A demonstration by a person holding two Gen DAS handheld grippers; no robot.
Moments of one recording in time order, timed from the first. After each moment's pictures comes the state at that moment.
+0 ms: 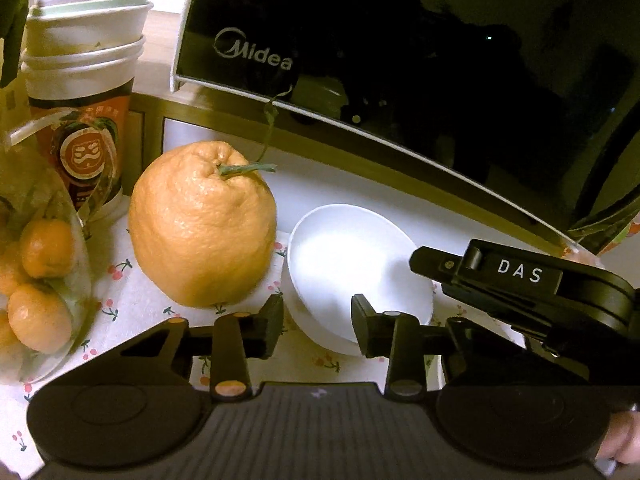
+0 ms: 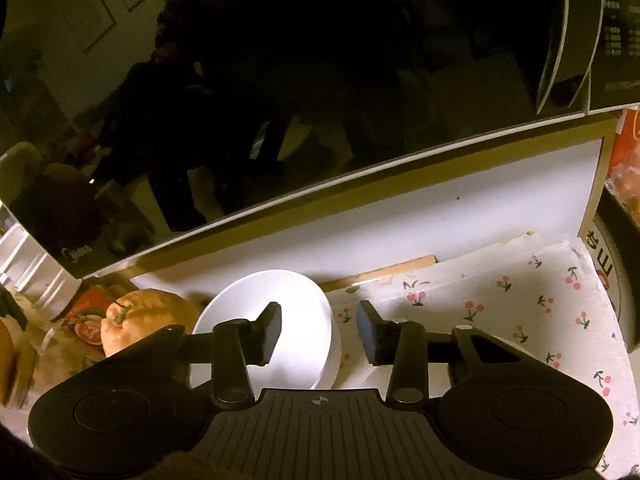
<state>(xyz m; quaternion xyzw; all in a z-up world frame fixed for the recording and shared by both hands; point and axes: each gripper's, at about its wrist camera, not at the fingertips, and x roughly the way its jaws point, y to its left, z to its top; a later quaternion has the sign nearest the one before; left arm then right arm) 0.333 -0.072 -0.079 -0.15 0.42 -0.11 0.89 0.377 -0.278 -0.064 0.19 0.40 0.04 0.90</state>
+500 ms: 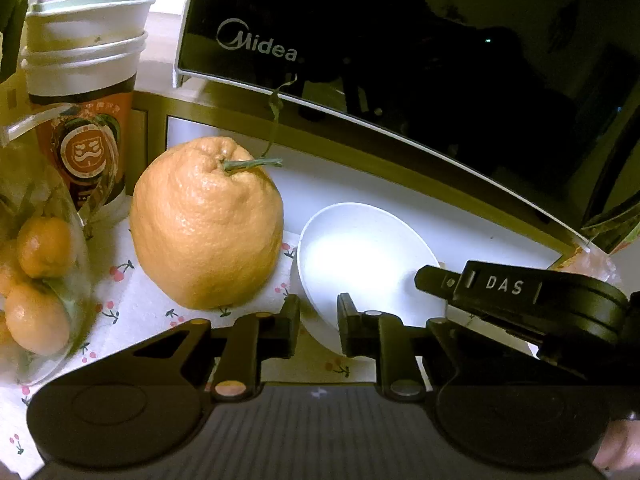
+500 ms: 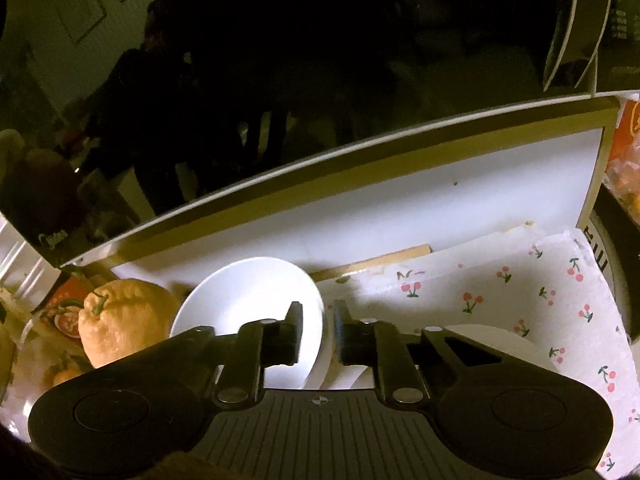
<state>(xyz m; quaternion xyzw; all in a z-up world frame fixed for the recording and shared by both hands) 0.336 -0.081 -0.087 -0.14 0.41 -0.10 0.90 0.378 -0.275 -0.073 0.17 0.41 0.03 0.90</state>
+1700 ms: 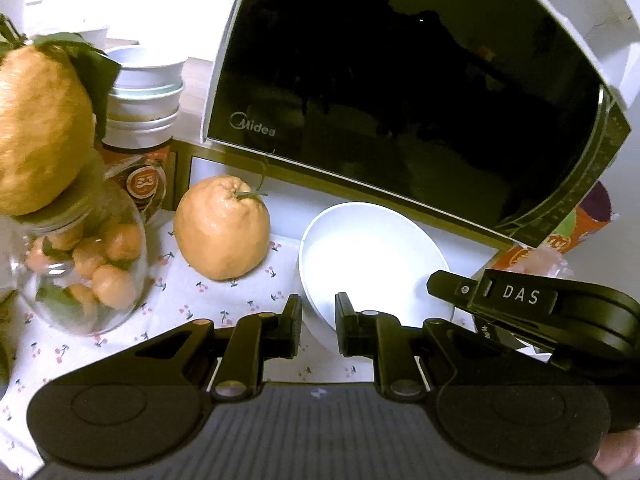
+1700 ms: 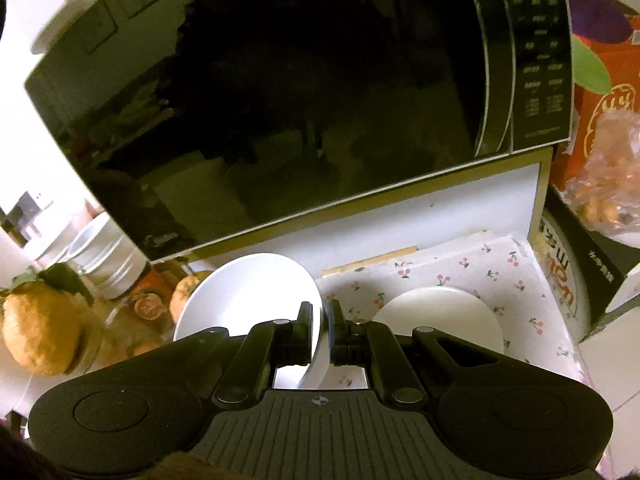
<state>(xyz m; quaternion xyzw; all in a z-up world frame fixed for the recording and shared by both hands) 0.263 -0.056 -0.010 -0.14 0.40 -0.12 0.90 0.291 -0.262 0.017 0.17 0.38 0.02 0.91</state>
